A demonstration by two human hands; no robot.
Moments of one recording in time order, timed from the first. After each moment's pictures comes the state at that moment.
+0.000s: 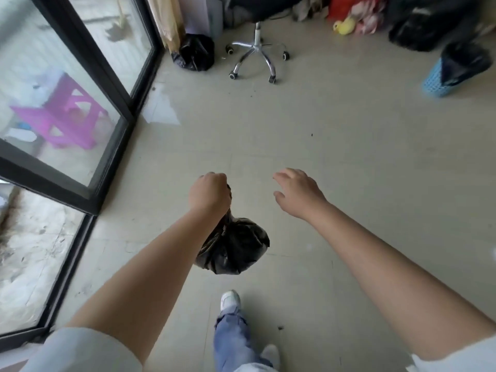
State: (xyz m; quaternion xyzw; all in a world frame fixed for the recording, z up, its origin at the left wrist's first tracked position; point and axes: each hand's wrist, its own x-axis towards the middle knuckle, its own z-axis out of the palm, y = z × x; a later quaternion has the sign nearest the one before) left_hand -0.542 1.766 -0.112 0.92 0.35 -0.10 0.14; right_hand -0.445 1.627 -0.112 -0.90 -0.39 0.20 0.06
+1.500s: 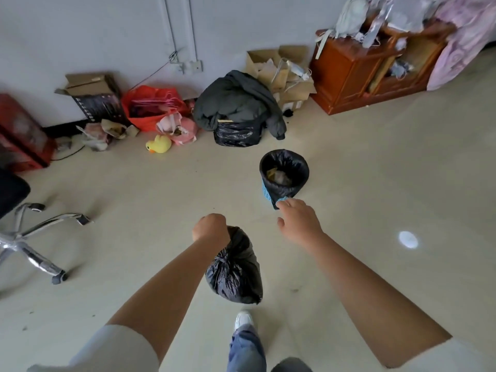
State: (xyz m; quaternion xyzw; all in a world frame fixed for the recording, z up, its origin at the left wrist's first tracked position) left_hand 0.701 1.447 -0.089 0.96 0.11 -0.23 0.11; right_hand 0.724 1.271 -0.073 -0.98 -0.13 0.14 0.02
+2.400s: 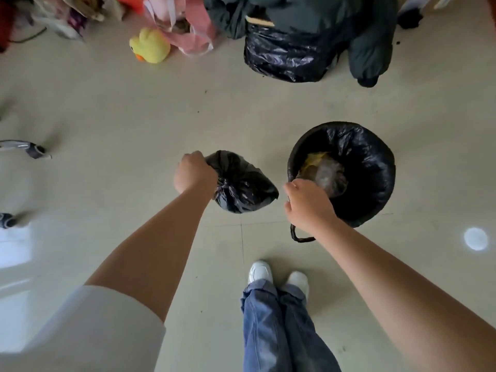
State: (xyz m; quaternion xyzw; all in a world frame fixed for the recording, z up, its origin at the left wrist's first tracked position) left_hand 1.154 1.445 -0.403 0.86 0.44 -0.18 0.17; right_hand 1.191 1.254 -0.415 -0.90 -0.30 0.30 0.00
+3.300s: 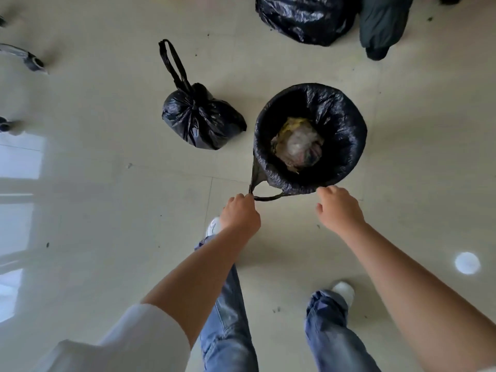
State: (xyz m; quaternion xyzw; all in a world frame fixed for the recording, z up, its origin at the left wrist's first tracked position) left_hand 1.096 1.177 -0.439 0.82 0.39 -0.34 0.25; right_hand 1.212 1.043 -0.441 -0.88 -0.31 0.36 -0.08
